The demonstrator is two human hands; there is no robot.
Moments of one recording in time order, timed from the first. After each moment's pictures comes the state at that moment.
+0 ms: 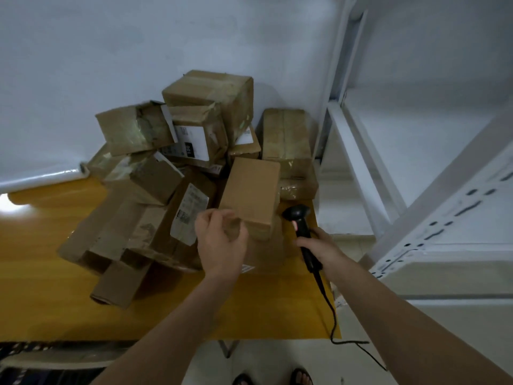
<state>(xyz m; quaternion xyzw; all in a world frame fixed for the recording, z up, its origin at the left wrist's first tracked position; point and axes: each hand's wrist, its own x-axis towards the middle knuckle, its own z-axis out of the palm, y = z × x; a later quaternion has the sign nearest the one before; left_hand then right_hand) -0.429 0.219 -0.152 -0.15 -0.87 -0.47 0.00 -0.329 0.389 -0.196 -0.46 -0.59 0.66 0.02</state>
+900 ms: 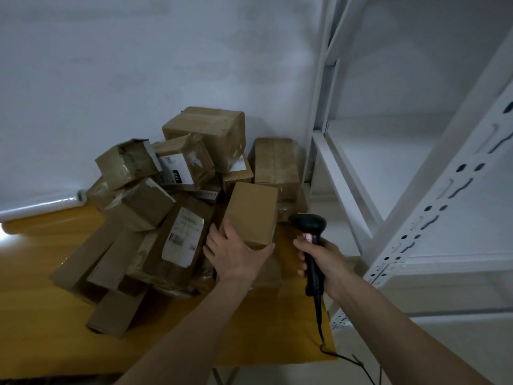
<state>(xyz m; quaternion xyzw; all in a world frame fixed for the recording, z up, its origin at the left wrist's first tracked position) -0.432 0.262 -0.162 -0.15 -0.95 -0.26 -0.03 -0.305 0.373 -0.129 -0.42 -0.45 0.78 0.12</state>
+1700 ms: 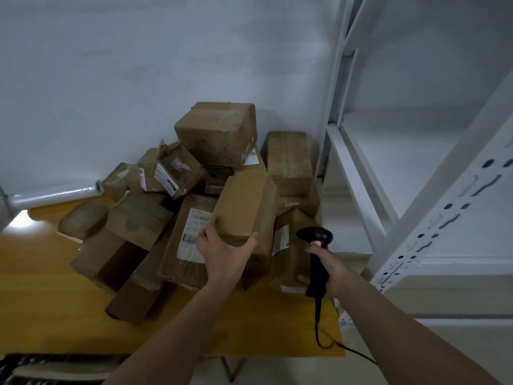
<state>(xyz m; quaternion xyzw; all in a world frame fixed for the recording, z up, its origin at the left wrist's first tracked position) -0.443 0.218 -0.160 -0.07 -0.86 -0.51 -0.08 -0.318 0.385 -0.180 -0.51 -0.37 0.77 0.01</state>
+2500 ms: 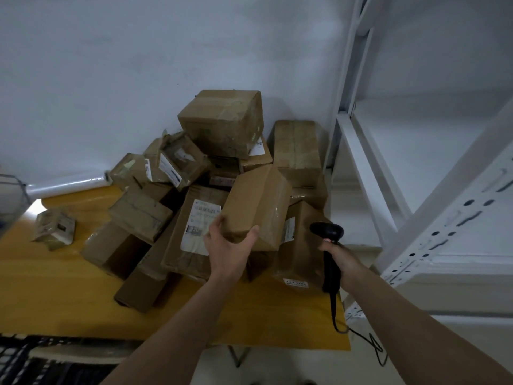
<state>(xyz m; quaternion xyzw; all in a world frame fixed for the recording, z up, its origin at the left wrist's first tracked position) -0.437 0.213 -0.162 -0.06 -0.81 -0.57 -0.13 -0.315 0.411 -0.216 -0.51 -0.43 0.74 0.03</state>
